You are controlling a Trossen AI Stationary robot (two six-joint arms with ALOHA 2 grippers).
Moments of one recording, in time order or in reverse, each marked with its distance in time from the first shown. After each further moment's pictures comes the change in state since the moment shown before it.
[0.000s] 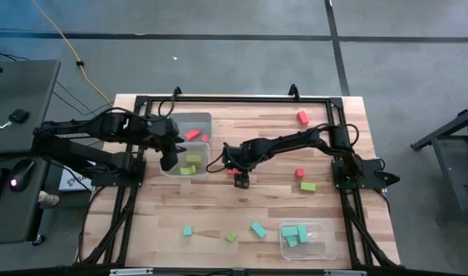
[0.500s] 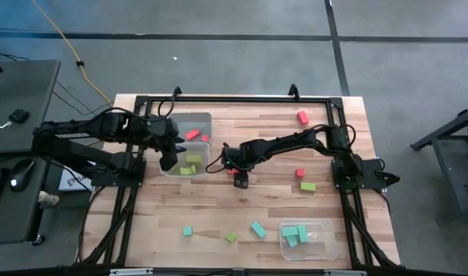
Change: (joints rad) left arm 0.000 -0.003 0.000 -0.001 0.000 0.000; right arm -0.001 0.036 0.001 0.022 0.028 0.004
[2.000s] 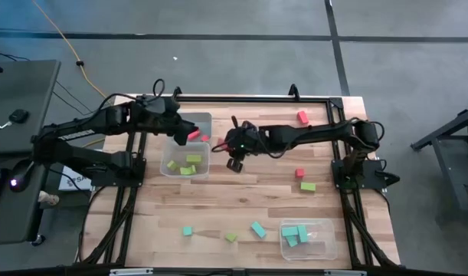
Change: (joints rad) left arm 0.204 0.031 -0.001 0.279 0.073 -0.343; right arm 0.006 -0.320 0.000 0.138 0.241 0.092
